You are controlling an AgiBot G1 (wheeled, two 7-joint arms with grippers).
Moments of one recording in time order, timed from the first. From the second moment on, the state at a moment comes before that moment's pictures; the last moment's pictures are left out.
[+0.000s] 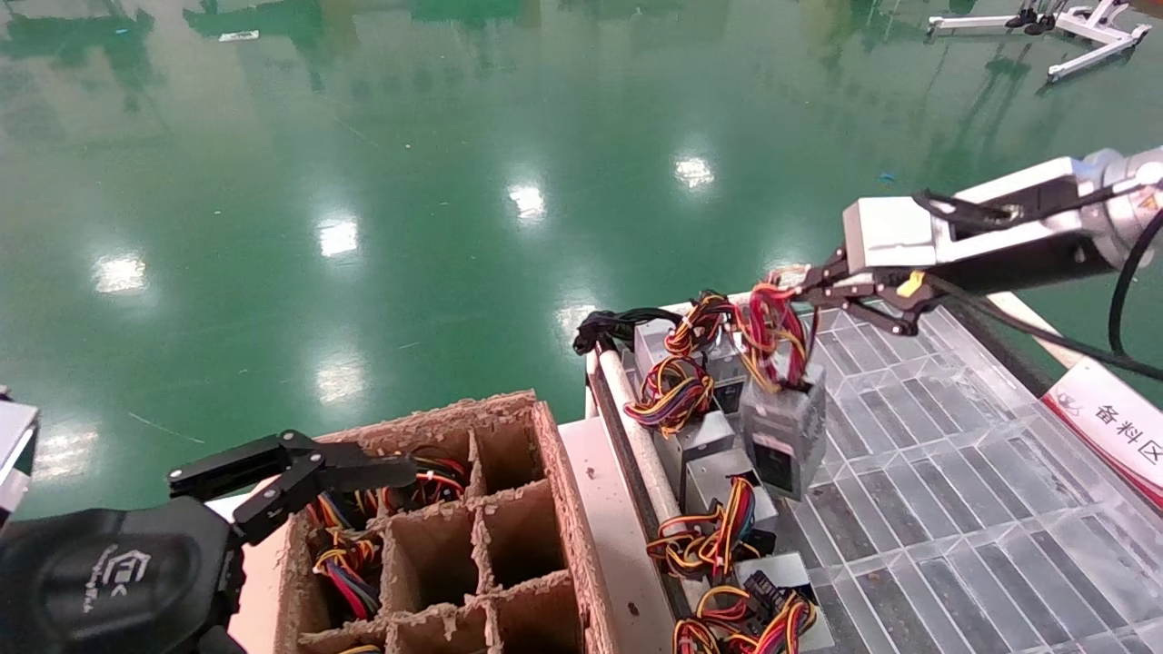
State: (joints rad) left arm -1.09 0.59 0.34 -1.27 0.69 1.47 -0.15; right arm 2.18 -1.09 -1.23 0.03 -1.25 -1.36 -0.67
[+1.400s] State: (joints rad) left arm -1.09 0.59 0.34 -1.27 0.69 1.47 -0.15; right arm 2.03 -1.07 -1.09 -0.03 -1.05 -1.28 -0.50
